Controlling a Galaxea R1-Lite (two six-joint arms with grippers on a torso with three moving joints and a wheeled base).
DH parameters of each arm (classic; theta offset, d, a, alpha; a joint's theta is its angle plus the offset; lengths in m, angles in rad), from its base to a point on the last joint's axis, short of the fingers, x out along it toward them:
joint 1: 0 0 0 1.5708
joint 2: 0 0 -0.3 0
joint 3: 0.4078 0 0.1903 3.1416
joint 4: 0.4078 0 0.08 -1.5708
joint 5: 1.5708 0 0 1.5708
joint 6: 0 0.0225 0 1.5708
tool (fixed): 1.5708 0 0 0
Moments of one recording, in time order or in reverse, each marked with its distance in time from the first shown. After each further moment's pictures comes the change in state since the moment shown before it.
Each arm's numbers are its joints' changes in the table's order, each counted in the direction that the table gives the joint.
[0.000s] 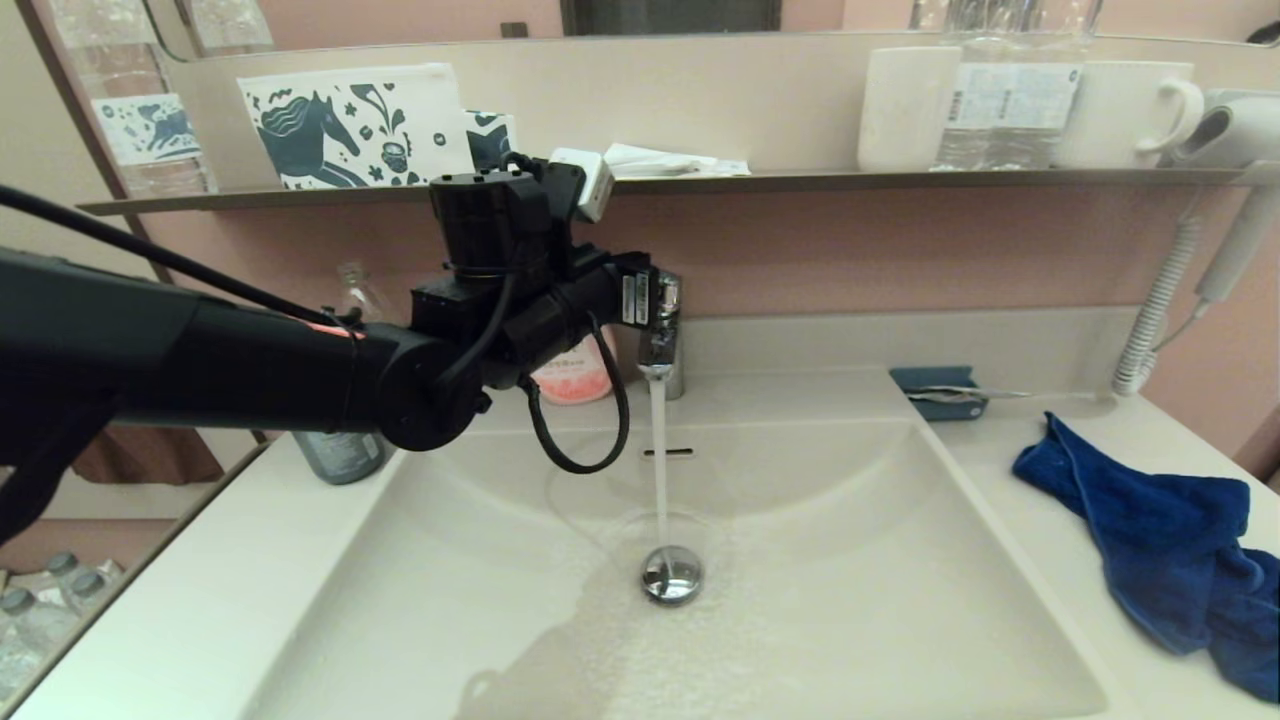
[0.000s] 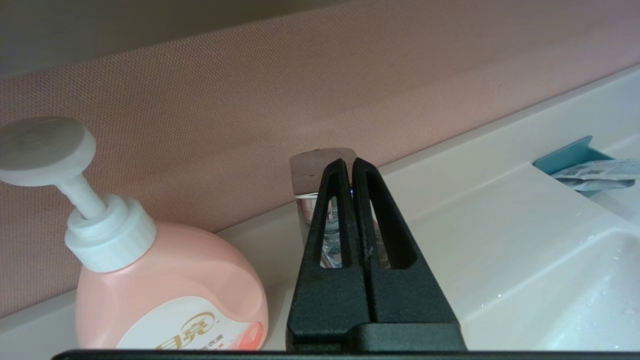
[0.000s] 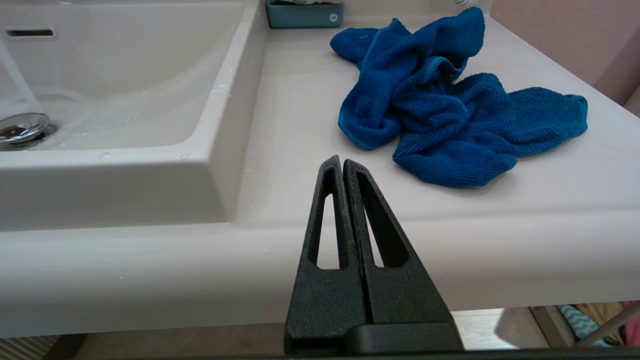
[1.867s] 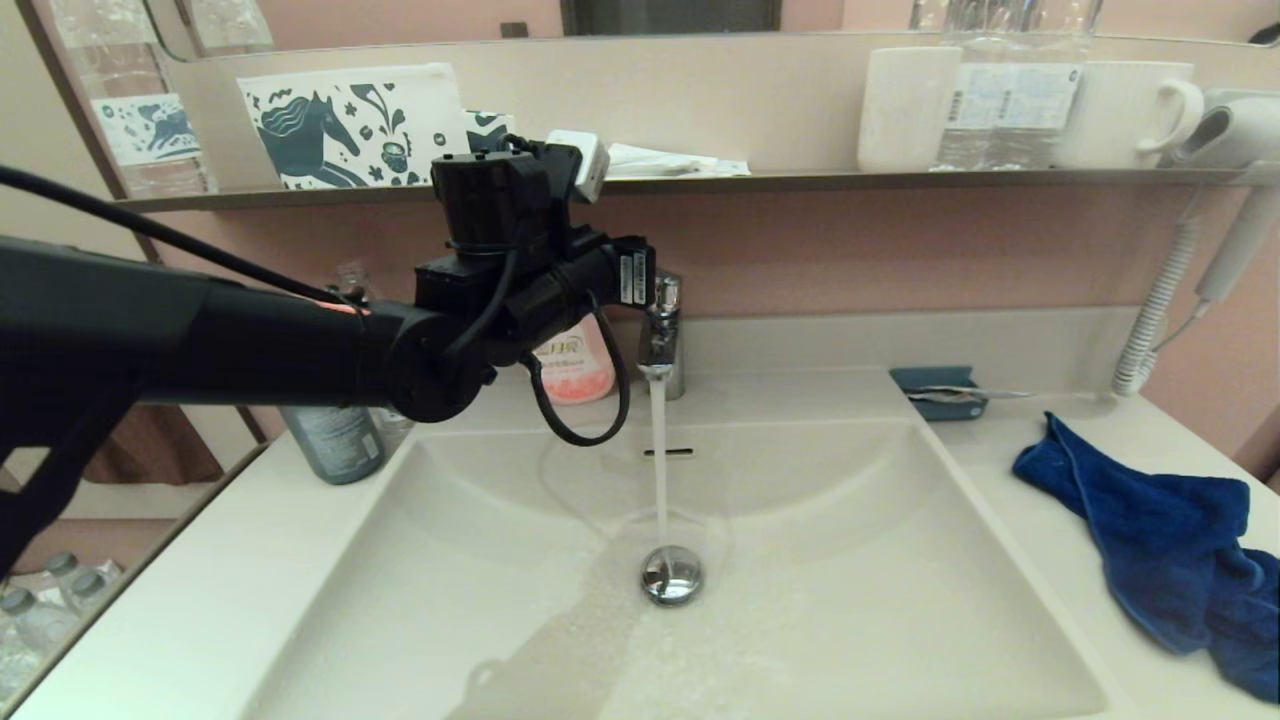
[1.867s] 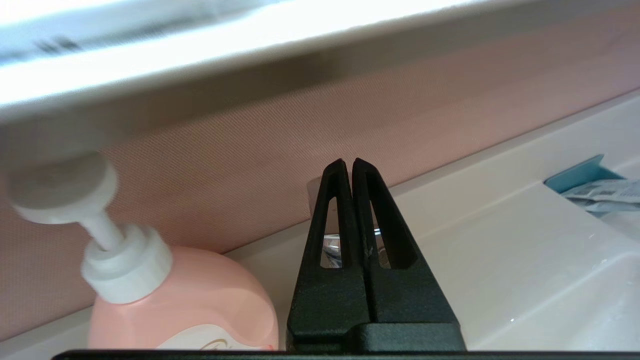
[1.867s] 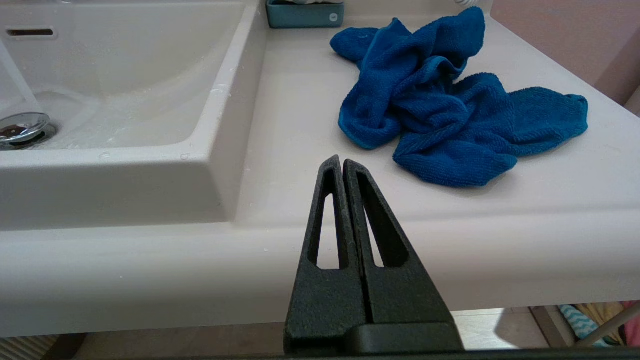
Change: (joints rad) left arm 0.026 -0.032 0.102 0.052 0.005 -0.014; right arm 0.000 0.000 0.000 0.000 0.000 0.000
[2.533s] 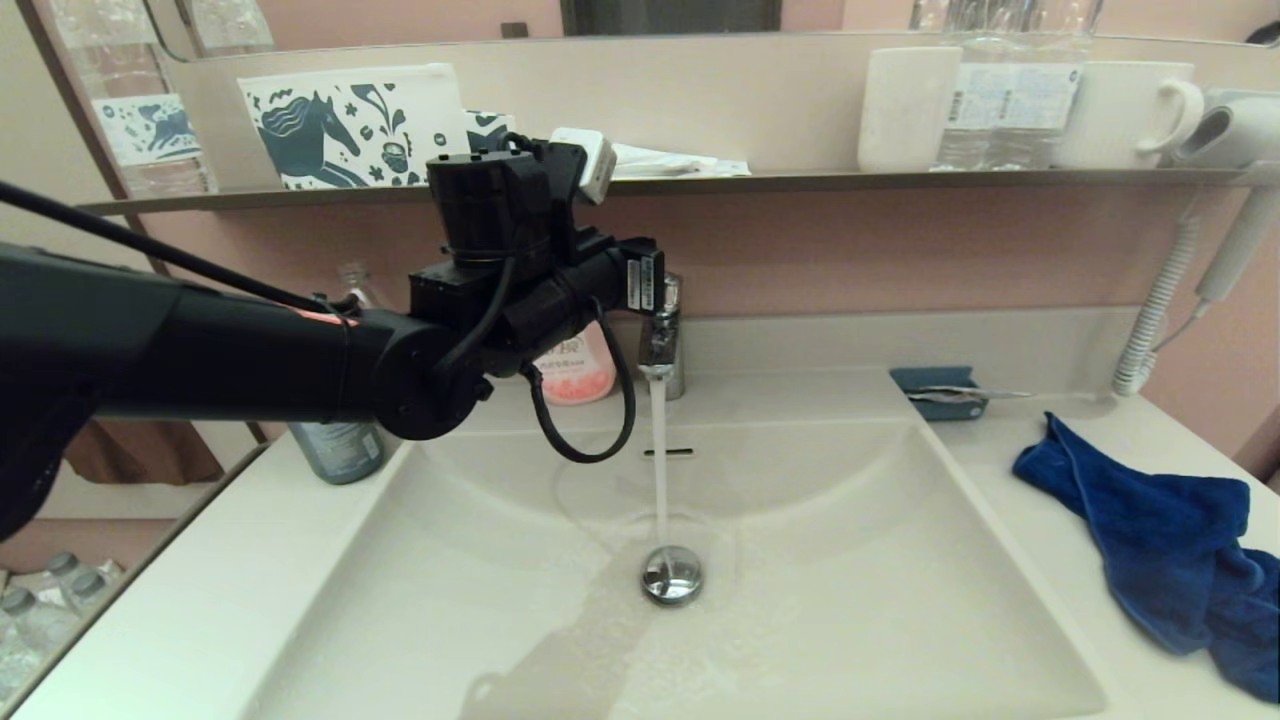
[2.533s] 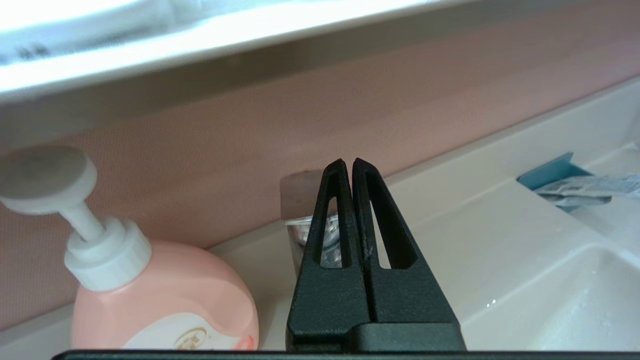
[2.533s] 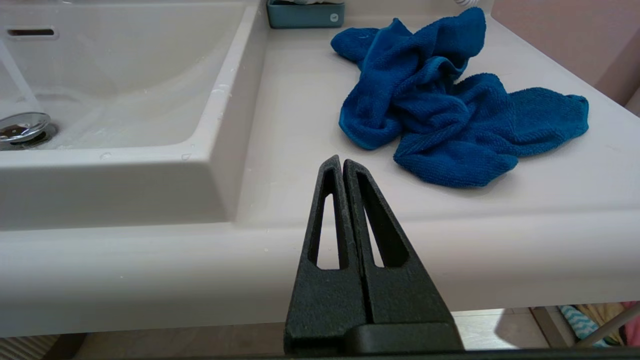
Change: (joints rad) left arm -0.041 0.042 -0.062 -0.033 -0.007 0.001; right arm 0.000 0.000 0.000 0.000 0.000 0.000
